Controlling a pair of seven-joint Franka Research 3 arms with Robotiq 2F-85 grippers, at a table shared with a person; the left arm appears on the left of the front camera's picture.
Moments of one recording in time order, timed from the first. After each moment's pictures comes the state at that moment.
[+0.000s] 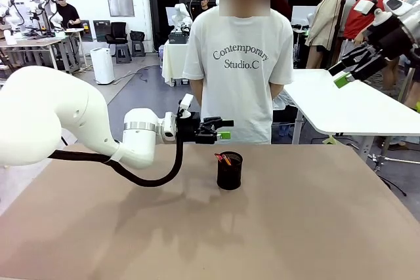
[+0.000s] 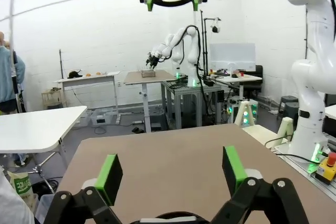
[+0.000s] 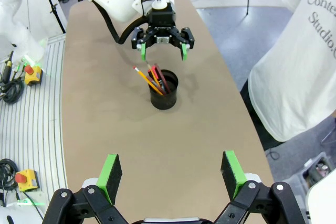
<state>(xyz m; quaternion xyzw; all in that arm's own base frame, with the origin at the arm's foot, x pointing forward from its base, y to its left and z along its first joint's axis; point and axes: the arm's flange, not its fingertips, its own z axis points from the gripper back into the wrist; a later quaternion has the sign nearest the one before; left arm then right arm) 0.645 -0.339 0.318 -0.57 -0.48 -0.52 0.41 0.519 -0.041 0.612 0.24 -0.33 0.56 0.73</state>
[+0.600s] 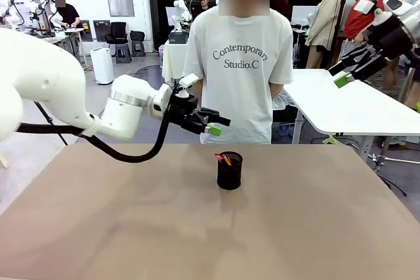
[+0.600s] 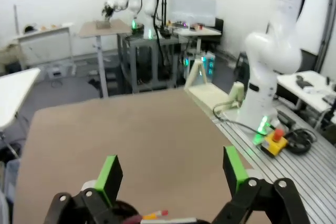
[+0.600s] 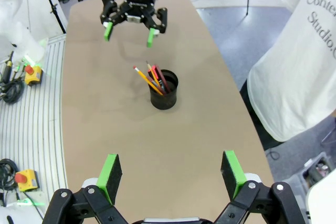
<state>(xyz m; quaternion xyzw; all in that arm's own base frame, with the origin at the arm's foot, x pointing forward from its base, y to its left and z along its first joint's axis) 0.598 -0.318 0.414 -0.54 -0.33 -0.62 0.46 0.520 -0.041 0.612 0.24 -0.33 0.56 0.73</state>
